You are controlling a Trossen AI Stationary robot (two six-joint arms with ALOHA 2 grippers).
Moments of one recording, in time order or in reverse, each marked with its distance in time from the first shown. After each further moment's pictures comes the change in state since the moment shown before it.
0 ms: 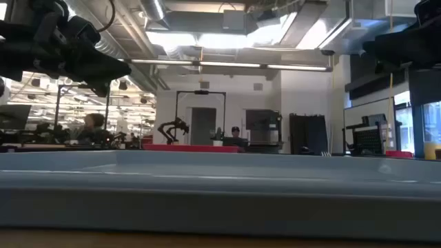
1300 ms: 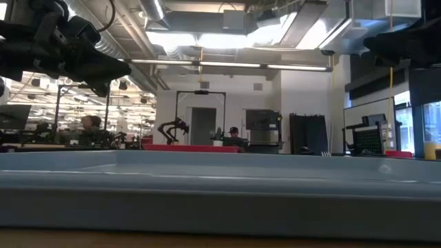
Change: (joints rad) left arm 0.000 0.000 0.000 0.000 0.000 0.000; right arm 0.000 0.000 0.000 0.013 -0.013 -0.134
